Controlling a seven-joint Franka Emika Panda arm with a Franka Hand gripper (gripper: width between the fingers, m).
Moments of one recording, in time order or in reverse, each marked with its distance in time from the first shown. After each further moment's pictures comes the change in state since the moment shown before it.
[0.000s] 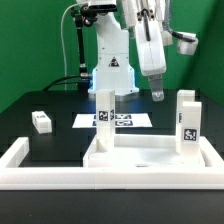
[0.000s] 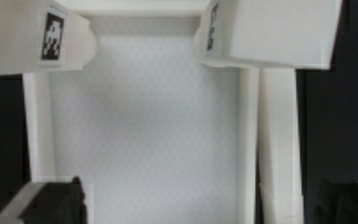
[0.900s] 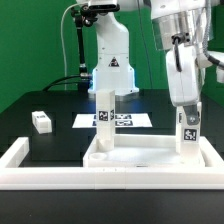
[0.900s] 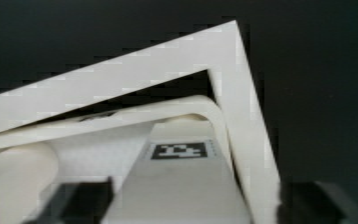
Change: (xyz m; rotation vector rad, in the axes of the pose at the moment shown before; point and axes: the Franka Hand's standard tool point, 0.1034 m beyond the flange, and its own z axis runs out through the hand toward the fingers) arm -0.053 -0.031 0.043 -0.042 -0.004 0.194
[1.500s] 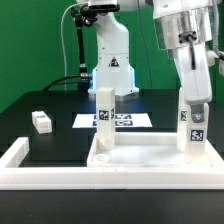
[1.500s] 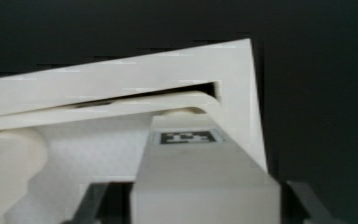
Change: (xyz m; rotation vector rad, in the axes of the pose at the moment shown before) arm -0.002 0.001 -0.001 -0.006 -0.007 -0.097
